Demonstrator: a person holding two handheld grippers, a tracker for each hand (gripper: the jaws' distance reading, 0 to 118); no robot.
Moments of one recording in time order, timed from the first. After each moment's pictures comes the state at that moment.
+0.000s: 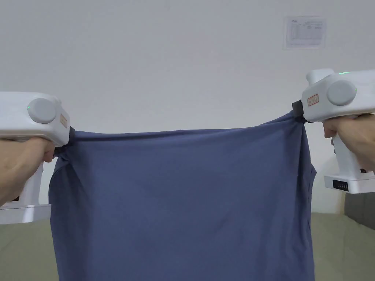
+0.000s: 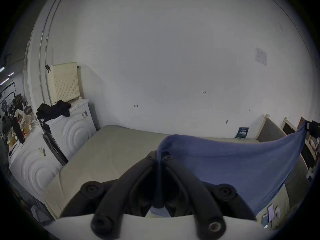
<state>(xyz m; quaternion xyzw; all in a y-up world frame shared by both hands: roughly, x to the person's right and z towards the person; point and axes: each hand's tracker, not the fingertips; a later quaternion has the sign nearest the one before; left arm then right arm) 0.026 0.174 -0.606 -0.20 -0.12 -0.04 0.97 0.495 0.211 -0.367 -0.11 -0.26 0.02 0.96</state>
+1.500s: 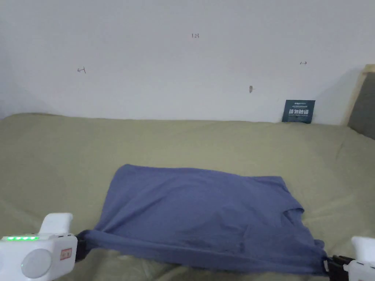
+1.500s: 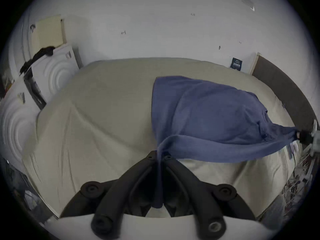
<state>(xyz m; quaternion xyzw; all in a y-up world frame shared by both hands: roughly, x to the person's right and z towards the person) -0.126 -0.198 -0.382 -0.40 -0.19 -0.06 0.90 0.361 -0.205 -0.078 -0.33 -0.19 -0.14 0.91</state>
